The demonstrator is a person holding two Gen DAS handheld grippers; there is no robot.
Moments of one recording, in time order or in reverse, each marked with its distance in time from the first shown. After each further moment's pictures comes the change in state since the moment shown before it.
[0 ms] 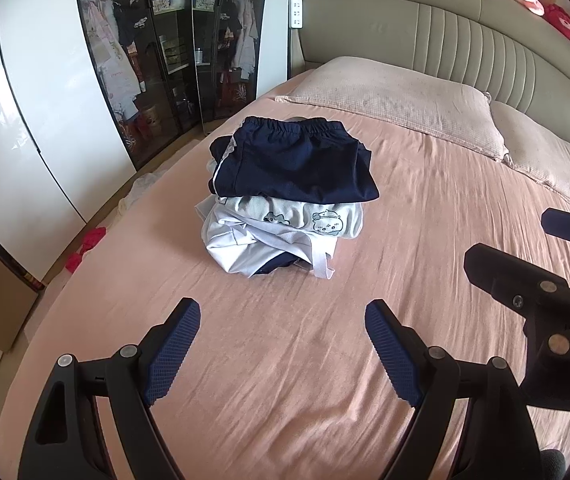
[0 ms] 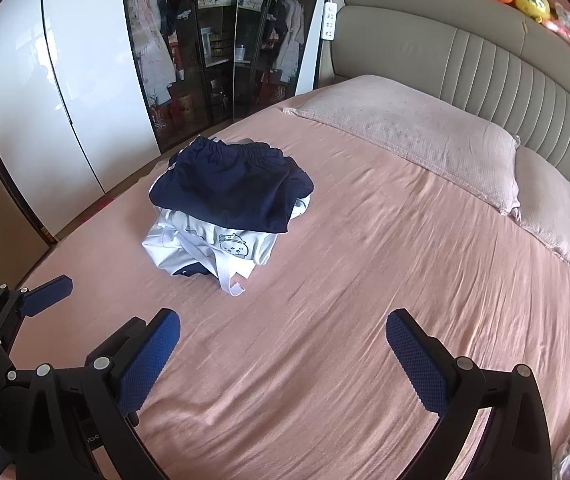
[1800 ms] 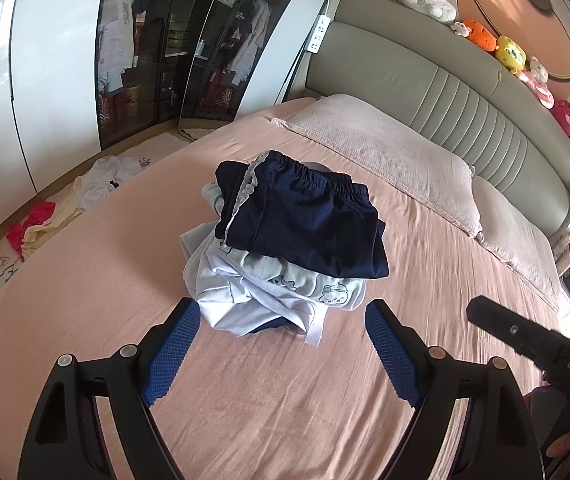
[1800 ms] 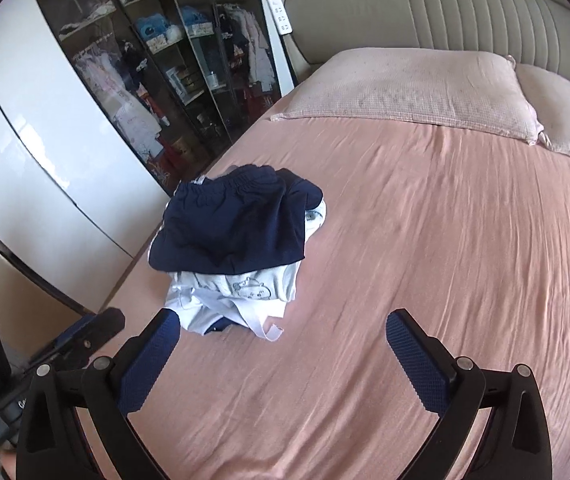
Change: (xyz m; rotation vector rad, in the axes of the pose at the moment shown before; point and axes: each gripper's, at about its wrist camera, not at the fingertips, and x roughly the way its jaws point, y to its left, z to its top) left arm 0.036 0.073 0.039 -0.210 -0.065 -0.235; right arm 0.051 -0.022 0.017 0.286 -0.019 0.172
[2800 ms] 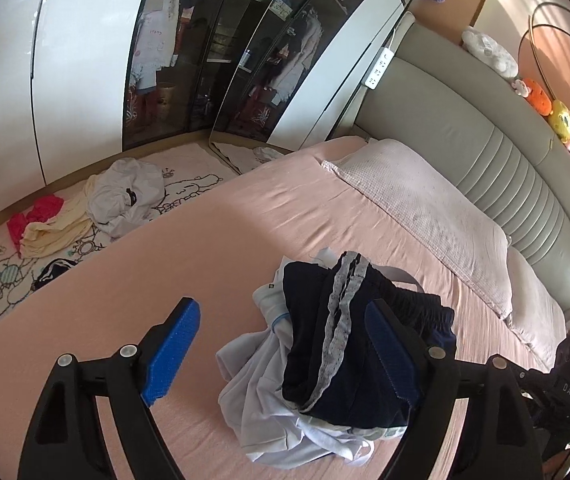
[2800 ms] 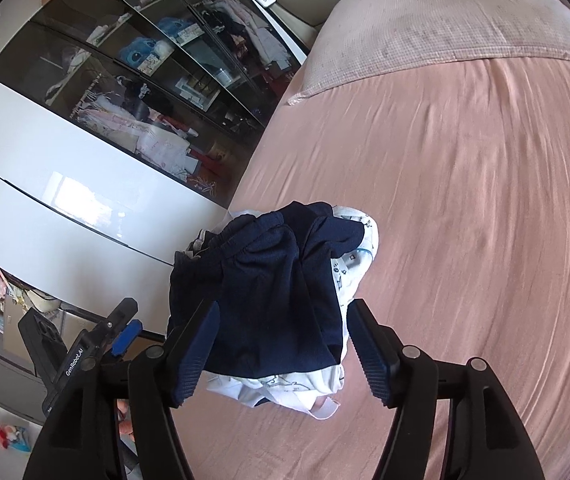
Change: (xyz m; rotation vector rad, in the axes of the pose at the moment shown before) left arm 0.073 0.066 0.084 -0.146 -0.079 0.041; right arm 0.103 -0.054 0.076 0.272 0.090 0.320
